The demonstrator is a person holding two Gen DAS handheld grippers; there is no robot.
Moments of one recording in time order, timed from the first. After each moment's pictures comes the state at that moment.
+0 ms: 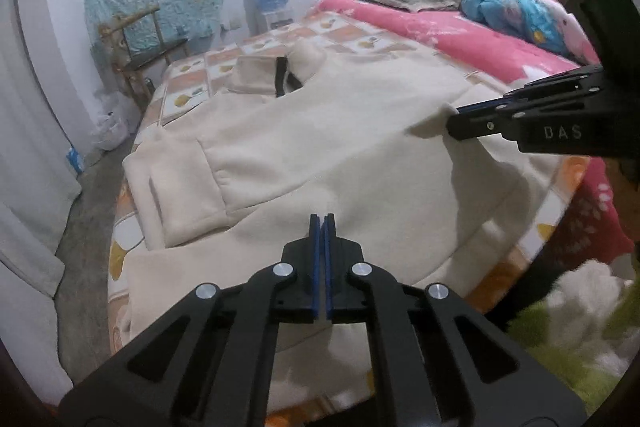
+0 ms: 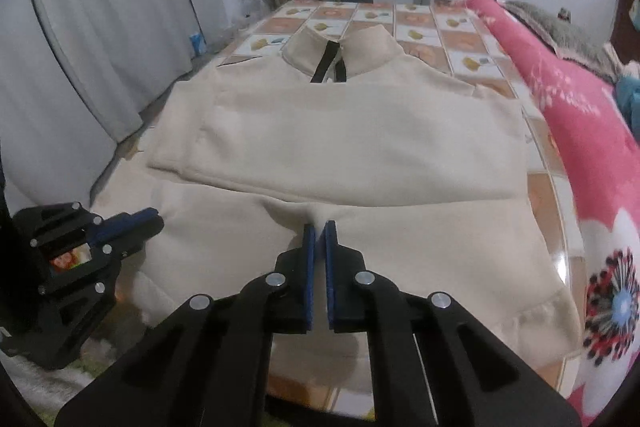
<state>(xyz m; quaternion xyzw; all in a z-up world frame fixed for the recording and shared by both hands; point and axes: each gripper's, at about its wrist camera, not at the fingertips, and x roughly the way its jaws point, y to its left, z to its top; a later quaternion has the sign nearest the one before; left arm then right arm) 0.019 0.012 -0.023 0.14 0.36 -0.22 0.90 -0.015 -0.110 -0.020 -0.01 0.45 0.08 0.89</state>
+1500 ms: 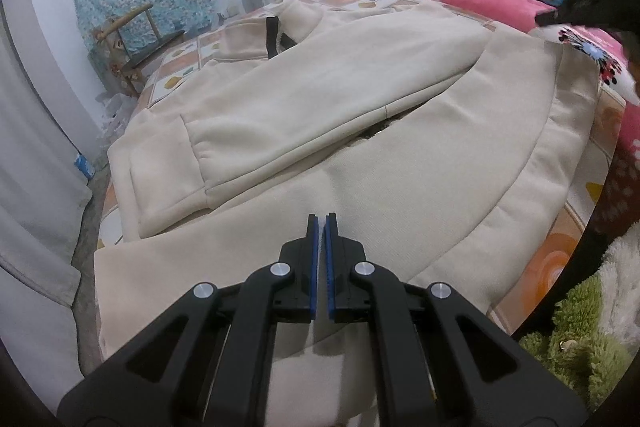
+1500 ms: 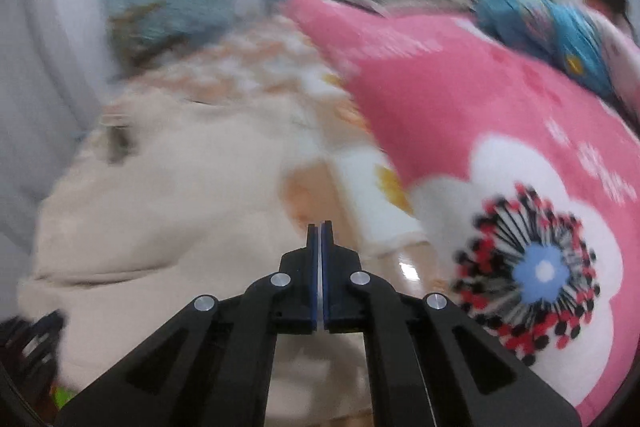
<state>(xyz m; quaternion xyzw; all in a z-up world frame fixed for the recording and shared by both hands) 0.027 -0.001 -0.062 0.19 0.37 -0.20 0.89 -0.038 -0.274 -0.020 0.10 0.38 -0.10 0.91</state>
